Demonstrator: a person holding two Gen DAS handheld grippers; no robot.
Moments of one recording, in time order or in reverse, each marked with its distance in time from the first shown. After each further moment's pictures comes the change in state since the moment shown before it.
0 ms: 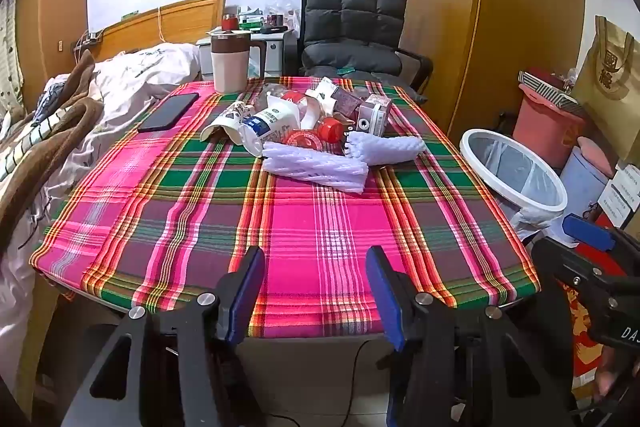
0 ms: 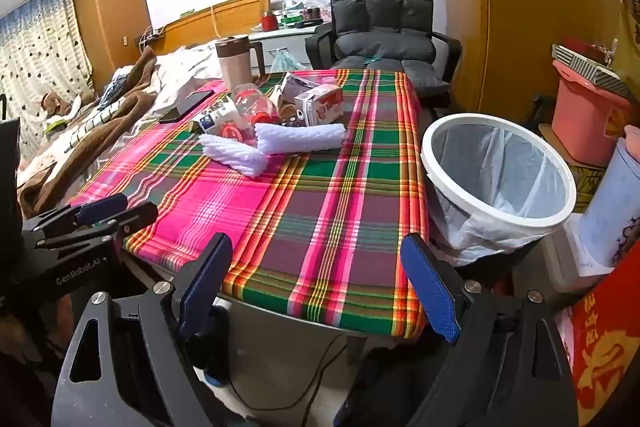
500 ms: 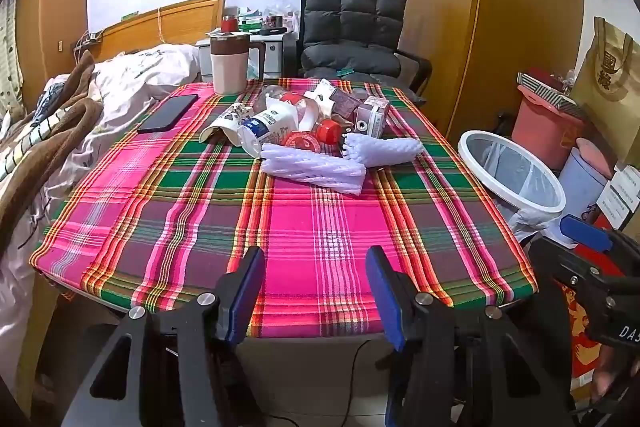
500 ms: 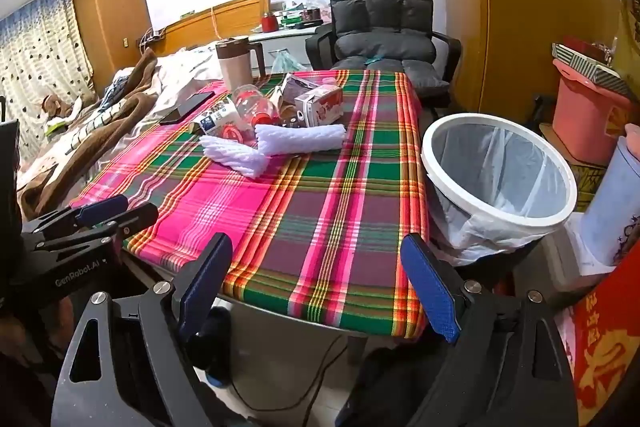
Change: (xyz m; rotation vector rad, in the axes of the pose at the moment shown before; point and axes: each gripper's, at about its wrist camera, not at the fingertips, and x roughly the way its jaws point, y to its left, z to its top) left arm -0.005 -0.002 0.002 0.005 -0.012 0.006; right arm 0.000 0.001 0.000 0.001 0.006 0.003
